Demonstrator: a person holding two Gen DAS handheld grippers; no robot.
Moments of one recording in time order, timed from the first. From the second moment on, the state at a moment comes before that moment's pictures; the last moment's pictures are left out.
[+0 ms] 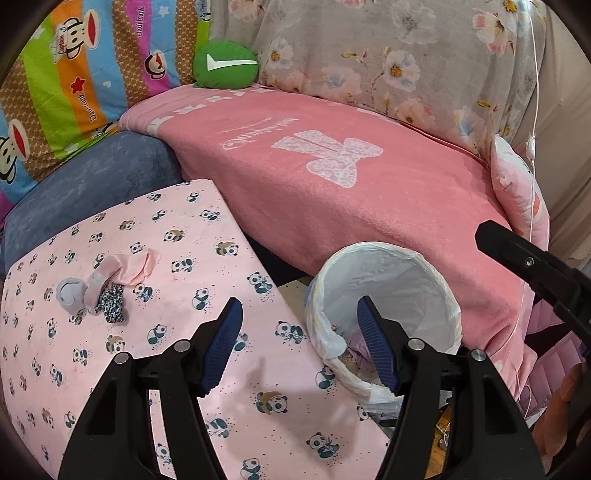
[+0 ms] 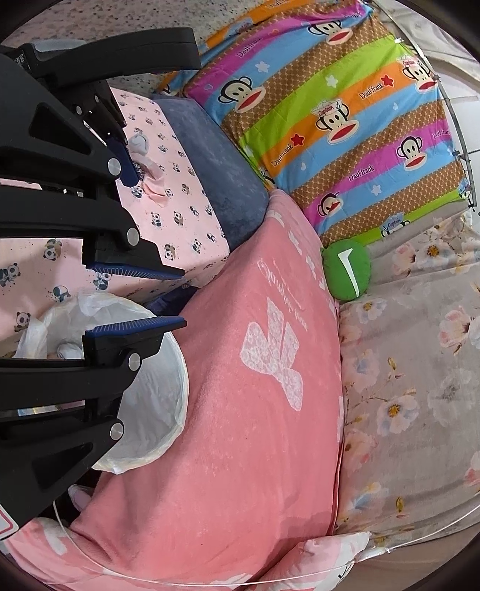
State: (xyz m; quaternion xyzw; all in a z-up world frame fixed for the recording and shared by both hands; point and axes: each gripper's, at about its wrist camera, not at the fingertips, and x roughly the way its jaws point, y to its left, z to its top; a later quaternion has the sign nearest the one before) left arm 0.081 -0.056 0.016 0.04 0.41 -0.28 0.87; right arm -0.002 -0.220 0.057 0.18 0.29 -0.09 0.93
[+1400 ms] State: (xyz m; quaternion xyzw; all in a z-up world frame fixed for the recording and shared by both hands) left arm 0.220 0.191 -0.074 -0.07 0.47 -0.07 0.88; right arm 0.200 0.044 -0.073 0.07 0.46 0.06 0.88
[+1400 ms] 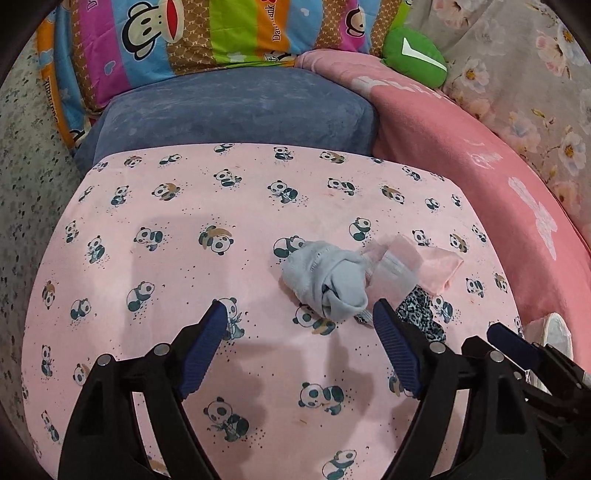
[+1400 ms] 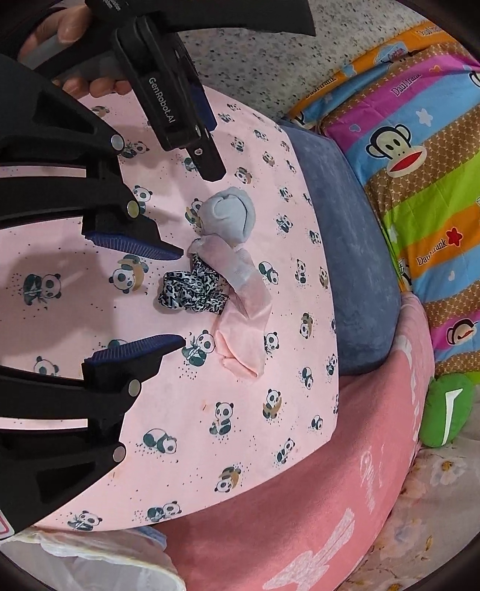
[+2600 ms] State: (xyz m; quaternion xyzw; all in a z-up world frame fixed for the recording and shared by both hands) left arm 0.208 0.163 -0.022 -0.09 0.43 -0.13 0.89; right arm 0.196 0.038 -0.063 0.09 0.43 0.06 0.89
